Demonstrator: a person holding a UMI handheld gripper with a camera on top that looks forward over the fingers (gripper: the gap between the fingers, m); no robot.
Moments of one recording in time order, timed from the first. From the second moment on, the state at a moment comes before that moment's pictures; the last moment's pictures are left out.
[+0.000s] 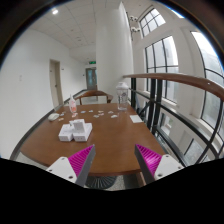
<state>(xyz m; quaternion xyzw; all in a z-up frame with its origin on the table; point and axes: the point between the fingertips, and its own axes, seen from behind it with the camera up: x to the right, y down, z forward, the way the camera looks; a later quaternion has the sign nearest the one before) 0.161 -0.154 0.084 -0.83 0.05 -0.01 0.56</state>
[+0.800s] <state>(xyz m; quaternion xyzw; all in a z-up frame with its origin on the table) 0.029 0.062 0.041 -0.83 -0.02 0.01 0.55</state>
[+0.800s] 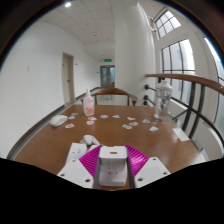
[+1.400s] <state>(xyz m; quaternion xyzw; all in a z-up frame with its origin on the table) 0.036 0.055 0.171 -0.73 -0.02 0.00 0.68</state>
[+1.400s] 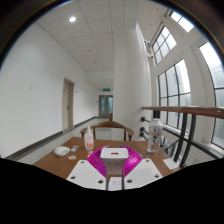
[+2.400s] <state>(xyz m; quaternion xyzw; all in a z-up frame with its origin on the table) 0.115 0.055 0.009 -0.86 0.03 0.00 0.50</state>
